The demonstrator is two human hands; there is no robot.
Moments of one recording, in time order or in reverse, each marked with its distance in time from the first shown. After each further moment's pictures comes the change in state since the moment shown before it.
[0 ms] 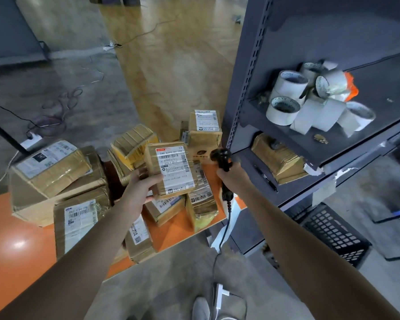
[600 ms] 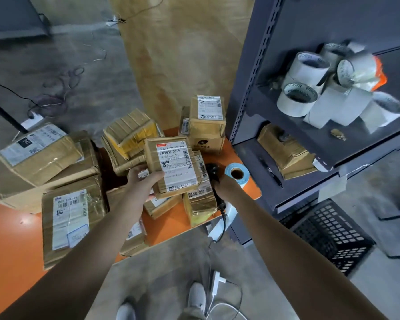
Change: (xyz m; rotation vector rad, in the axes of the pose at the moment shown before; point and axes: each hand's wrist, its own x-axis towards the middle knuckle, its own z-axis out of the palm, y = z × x) left_hand 0.013 -0.026 0.017 0.017 0.131 -0.027; right_hand 0.044 0.050 0.050 -0.167 -0.207 -0.010
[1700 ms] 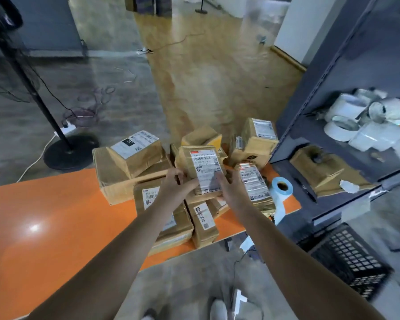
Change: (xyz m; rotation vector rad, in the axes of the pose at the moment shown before) left_hand -0.058 0.043 -0.145 0.269 -0.097 0.141; right_hand -0.116 -0.164 0.119 0.428 0.208 -0.148
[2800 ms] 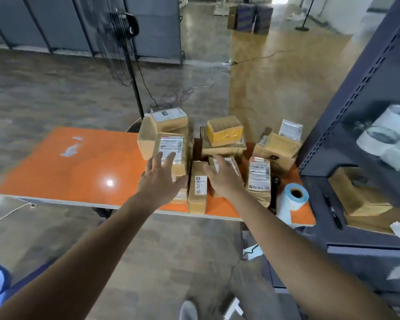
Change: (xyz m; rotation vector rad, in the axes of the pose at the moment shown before) left_hand -0.138 -0.016 0.067 0.927 0.511 0.012; right_hand -0.042 0.018 -0.064 -0.493 -0.438 -0.470
